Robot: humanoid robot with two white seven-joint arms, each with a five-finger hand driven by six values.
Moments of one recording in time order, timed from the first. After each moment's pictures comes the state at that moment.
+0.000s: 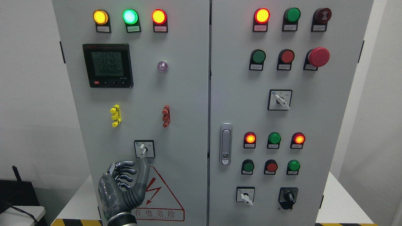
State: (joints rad) left arm -0.38 -0.09 -0.22 -1.81 -0.26 0.38 0.67; right arm 0.06 0.12 0.06 -0.14 0.00 0.05 0.14
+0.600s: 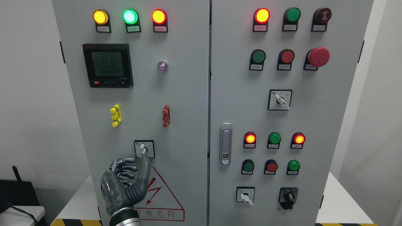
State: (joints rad) left arm -0.42 -0.10 -0.23 -1.77 -0.23 0.41 0.69; right arm 0.06 0.12 0.06 -0.14 0.00 0.05 0.14
